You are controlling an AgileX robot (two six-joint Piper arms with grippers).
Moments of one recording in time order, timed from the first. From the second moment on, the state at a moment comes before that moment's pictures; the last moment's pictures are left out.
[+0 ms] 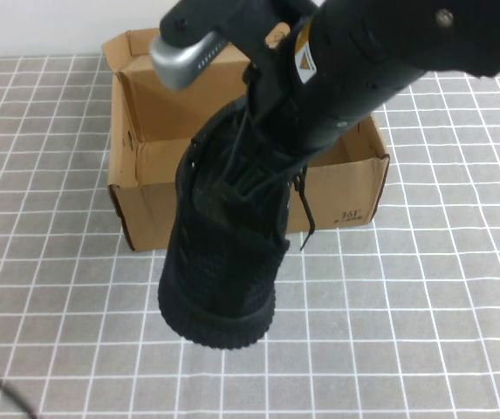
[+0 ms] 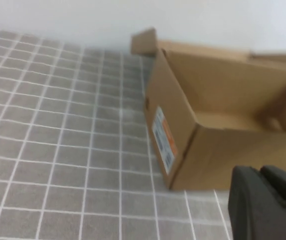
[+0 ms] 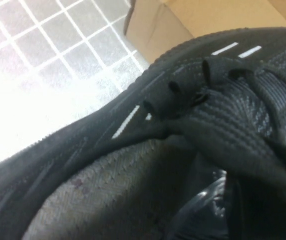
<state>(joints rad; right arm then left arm) 0.90 1.68 -1.87 -0.12 1.20 -0.03 -0.05 0.30 -0.45 -0.27 0.51 0.11</state>
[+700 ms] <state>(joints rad) 0.88 1.81 -2.05 -0.19 1.28 0.14 -0.12 0.81 -0.79 -1.07 0.76 1.16</state>
